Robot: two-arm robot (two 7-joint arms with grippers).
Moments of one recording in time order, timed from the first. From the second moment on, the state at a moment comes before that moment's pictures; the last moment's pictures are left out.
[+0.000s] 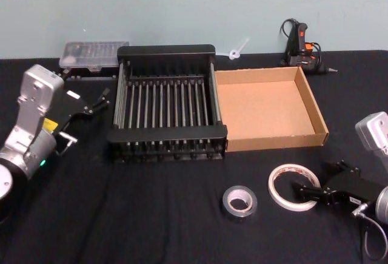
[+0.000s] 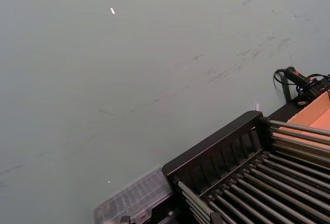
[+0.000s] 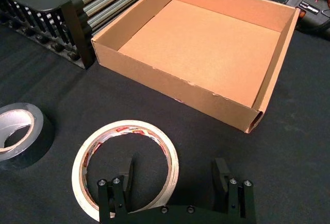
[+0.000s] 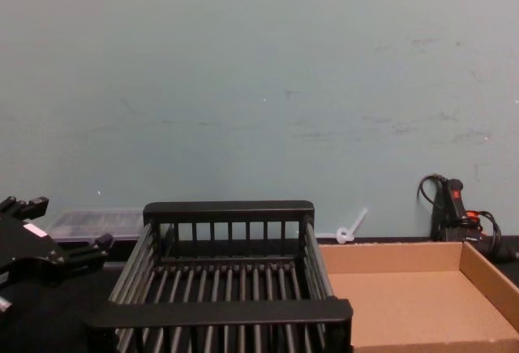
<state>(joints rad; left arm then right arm) -0.20 0.60 0.45 -1.41 -0.25 -0.12 0.03 -0.09 0.63 -0.23 -1.68 0.36 0.38 0.36</state>
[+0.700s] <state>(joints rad) -0.20 0.60 0.45 -1.41 -0.25 -0.12 0.03 -0.09 0.63 -0.23 -1.68 0.36 0.38 0.36</state>
